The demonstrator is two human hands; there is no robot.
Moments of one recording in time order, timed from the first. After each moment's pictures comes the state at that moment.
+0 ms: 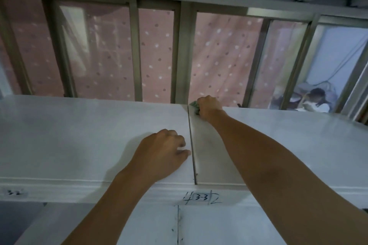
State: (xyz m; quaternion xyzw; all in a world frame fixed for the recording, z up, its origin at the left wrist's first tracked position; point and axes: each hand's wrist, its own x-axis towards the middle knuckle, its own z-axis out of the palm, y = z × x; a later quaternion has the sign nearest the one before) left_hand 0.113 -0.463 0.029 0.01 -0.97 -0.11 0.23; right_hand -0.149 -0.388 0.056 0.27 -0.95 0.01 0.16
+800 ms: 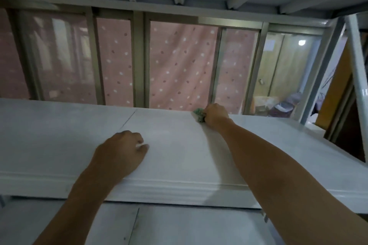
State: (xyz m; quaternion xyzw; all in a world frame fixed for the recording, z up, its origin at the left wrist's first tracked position) left_hand 0.059 -0.321 0.023 0.21 -0.94 -0.15 0.23; right_hand -0.248 -0.165 0.049 0.26 -0.95 0.03 0.17
